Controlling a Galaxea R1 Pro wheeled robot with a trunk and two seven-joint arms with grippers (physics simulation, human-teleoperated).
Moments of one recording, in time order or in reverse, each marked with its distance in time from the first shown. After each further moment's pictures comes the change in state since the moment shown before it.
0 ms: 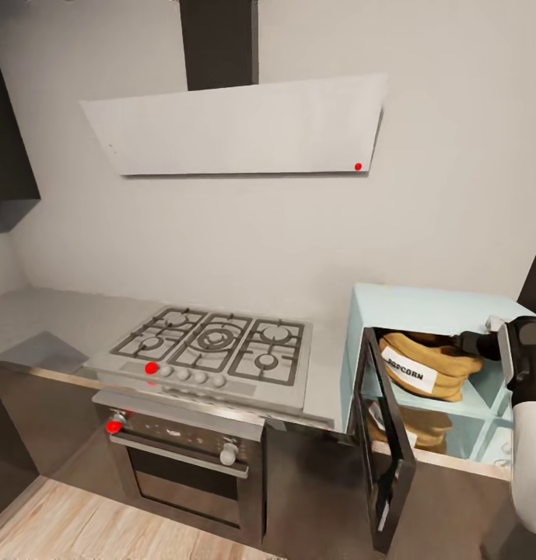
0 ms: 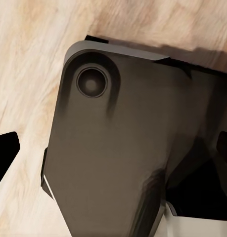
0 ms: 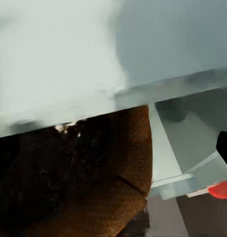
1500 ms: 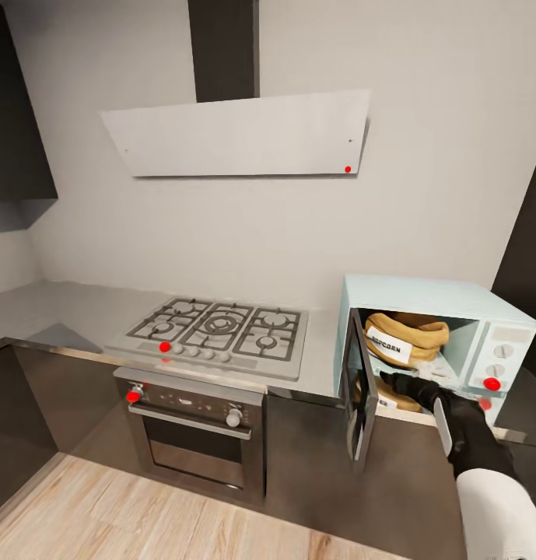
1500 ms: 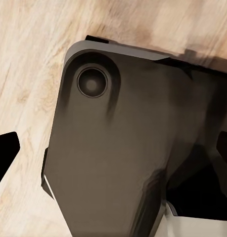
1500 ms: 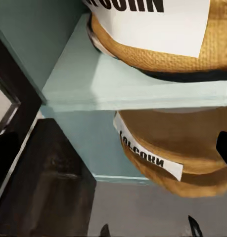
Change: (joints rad) left arm 0.000 0.000 -0.001 0.000 0.000 0.000 0.001; right arm 0.253 0.230 -0.068 0.110 -0.001 -0.612 0.240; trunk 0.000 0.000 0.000
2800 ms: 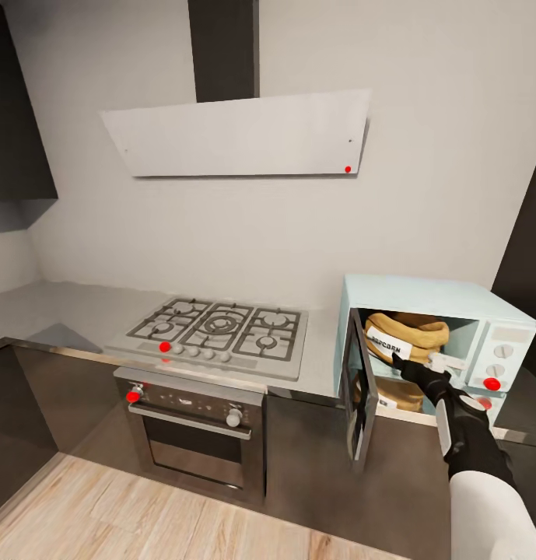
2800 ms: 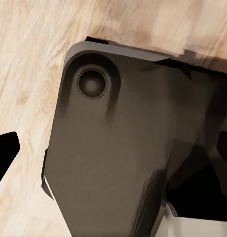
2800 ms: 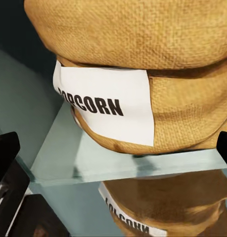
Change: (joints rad) left arm 0.000 0.000 -0.001 -0.001 -0.001 -0.001 0.000; right arm 0.002 0.065 -0.134 -0.064 0.015 -0.233 -0.041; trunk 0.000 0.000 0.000
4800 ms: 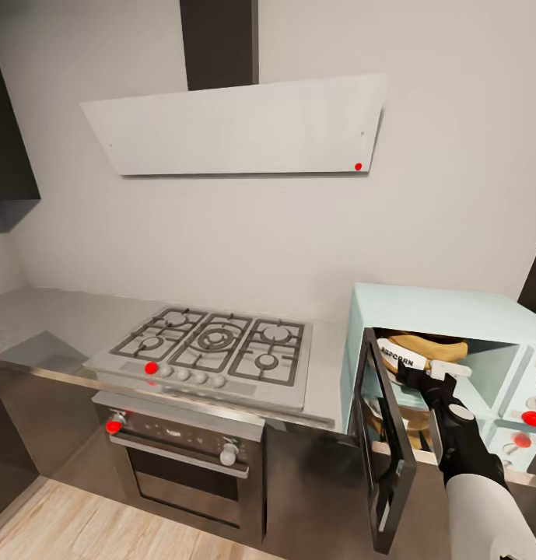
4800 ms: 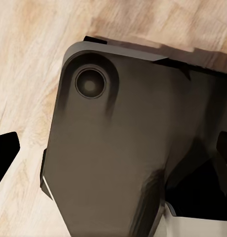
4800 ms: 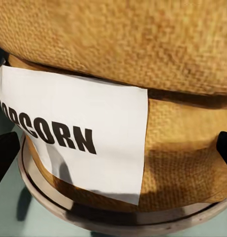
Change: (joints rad) left arm 0.000 0.000 0.000 0.000 0.001 0.001 -0.005; right arm 0.000 -0.003 -0.002 0.105 0.118 -0.185 -0.148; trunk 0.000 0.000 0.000
